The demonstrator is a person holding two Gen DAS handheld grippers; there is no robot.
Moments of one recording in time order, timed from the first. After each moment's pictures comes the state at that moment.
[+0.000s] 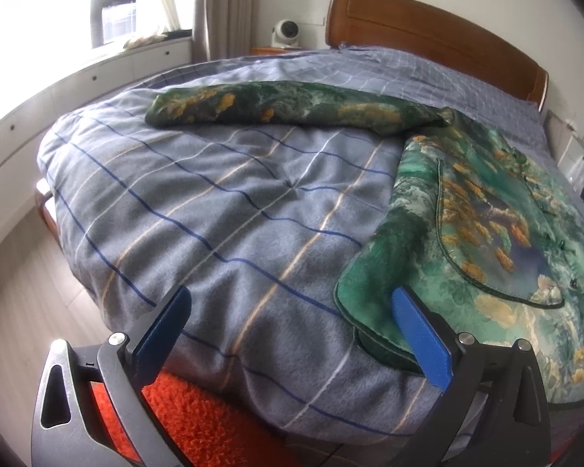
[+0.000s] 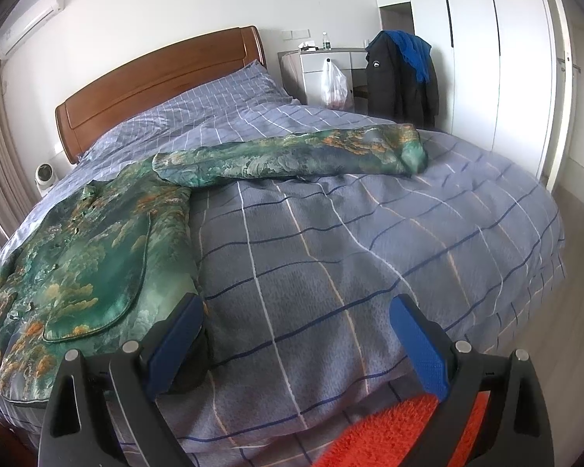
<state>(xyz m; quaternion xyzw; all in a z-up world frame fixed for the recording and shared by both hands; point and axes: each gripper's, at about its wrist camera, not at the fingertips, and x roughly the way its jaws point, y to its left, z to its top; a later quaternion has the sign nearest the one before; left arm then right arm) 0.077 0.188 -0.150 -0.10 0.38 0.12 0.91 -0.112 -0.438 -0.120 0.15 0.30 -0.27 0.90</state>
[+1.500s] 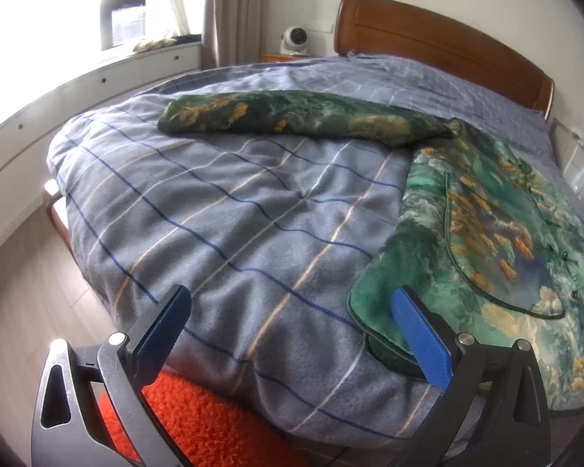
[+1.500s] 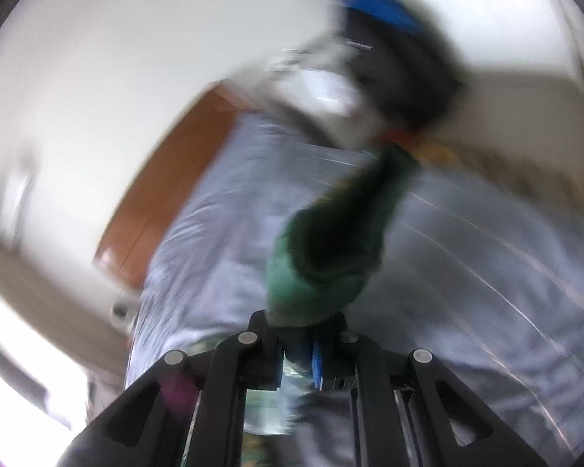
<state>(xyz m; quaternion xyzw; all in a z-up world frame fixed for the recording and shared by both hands) 0.075 0.192 -0.145 -0.11 0.36 0.14 0.92 0.075 -0.673 0.036 0.37 0.20 -0.15 0.89</state>
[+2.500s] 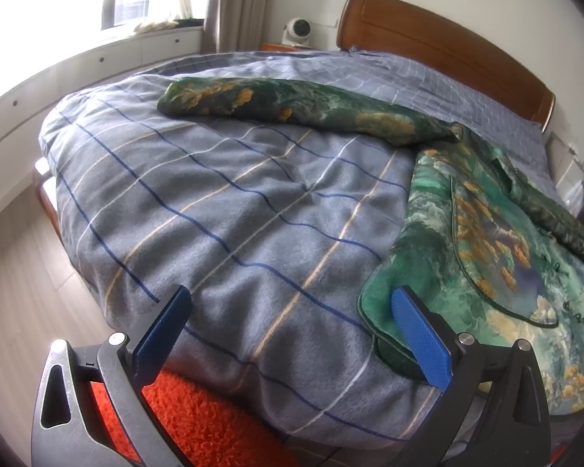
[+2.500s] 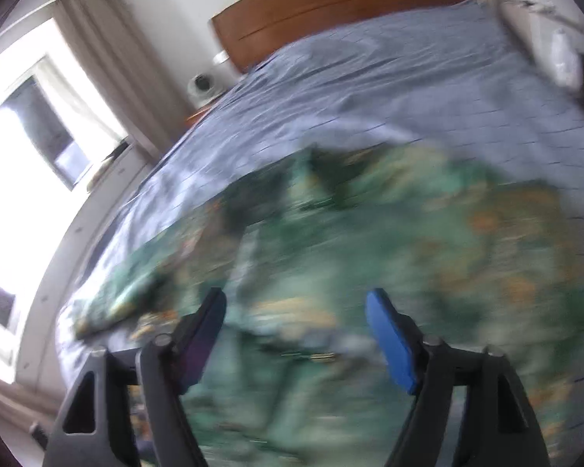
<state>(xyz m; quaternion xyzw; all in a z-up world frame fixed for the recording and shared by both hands) 0.078 0.206 -0.152 -0.14 0.37 0.13 0.91 0.281 -0.308 -0.053 0.15 0.42 0.08 0.89</state>
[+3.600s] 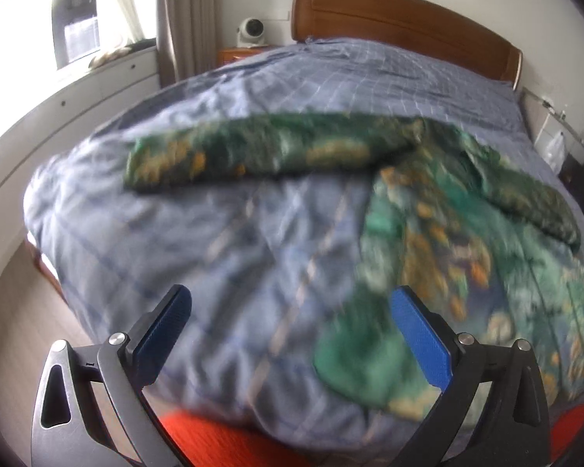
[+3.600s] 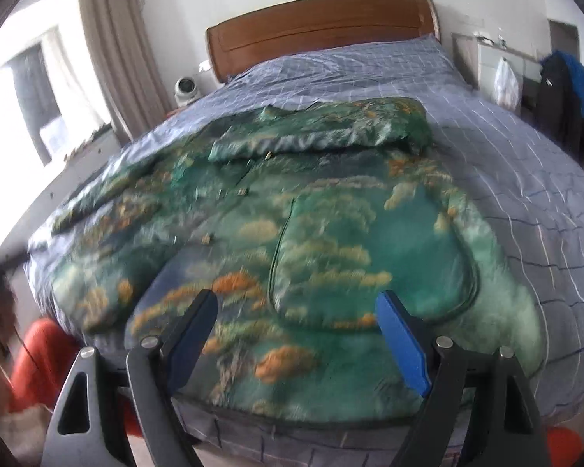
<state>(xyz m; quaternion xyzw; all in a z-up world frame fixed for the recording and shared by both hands) 0.124 0.205 -0.071 -0.07 0.40 0.07 0.91 -0.009 -0.282 -0.104 0.07 0.38 0.02 0.92</state>
